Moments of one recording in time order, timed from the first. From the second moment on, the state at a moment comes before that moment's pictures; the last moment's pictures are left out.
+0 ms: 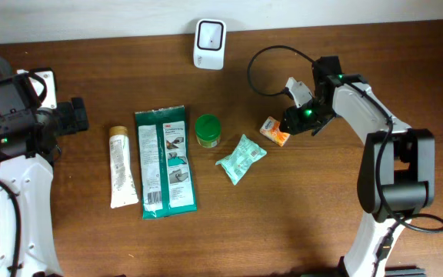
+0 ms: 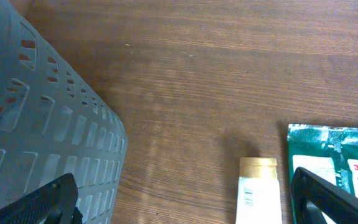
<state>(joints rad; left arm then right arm) 0.28 1.46 1.30 -0.64 -0.04 0.17 0.03 2.05 1.46 -0.83 -0.40 -0.29</state>
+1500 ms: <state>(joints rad) 0.28 1.46 1.30 -0.64 -0.04 0.17 -0.09 1.89 1.38 -1.18 -1.40 -0.26</state>
